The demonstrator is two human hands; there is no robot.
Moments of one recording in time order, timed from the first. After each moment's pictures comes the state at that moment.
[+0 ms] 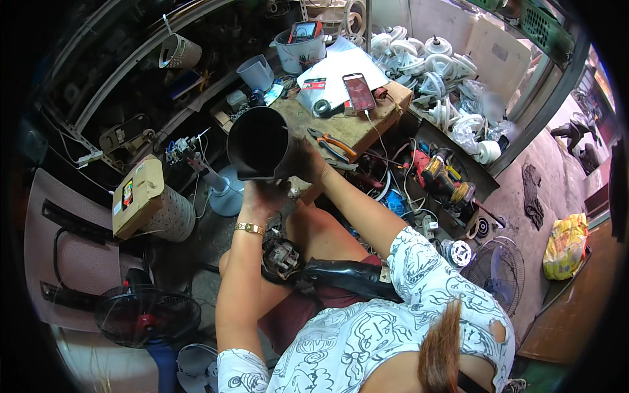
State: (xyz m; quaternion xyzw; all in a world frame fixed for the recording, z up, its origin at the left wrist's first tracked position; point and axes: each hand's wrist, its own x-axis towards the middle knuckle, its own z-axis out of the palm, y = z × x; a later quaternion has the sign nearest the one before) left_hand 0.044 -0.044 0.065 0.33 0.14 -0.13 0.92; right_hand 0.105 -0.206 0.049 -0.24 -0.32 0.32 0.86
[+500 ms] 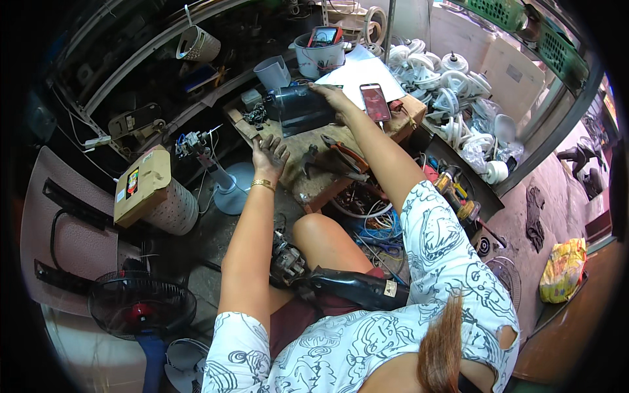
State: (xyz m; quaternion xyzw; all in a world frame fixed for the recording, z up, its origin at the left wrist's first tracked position) left_hand 0.162 -0.041 0.034 0.36 0.13 -0.03 0.92; right_hand 0.255 -0.259 0.117 -0.57 -0.06 0.13 0.81
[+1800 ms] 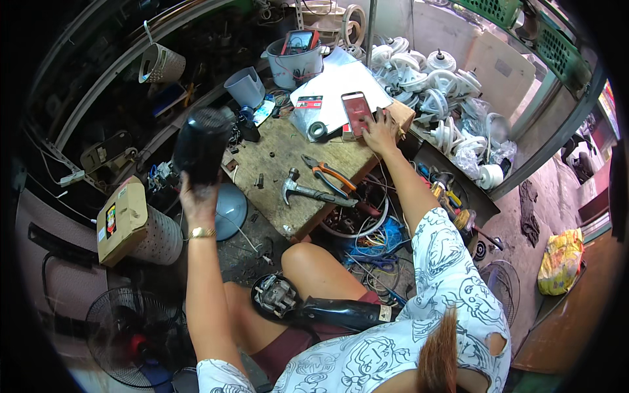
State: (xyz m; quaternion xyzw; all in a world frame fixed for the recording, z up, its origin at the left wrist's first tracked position) left_hand 0.153 0.055 0.087 0.19 0.04 0.07 0.98; right_hand 0.261 -0.421 0.012 -0.97 0.04 -0.21 0.10
